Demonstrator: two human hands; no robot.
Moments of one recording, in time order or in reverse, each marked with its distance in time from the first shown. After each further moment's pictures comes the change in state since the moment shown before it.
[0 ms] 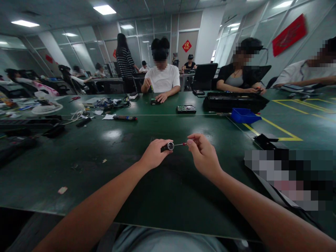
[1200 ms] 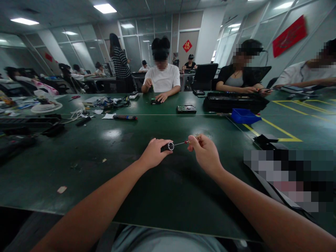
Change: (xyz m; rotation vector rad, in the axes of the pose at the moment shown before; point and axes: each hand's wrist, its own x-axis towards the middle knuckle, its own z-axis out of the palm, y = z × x) left_hand 0.002 -0.003 -0.001 0.056 -0.070 -0.024; right_hand 0.010 0.013 0.002 0.062 0.011 0.158
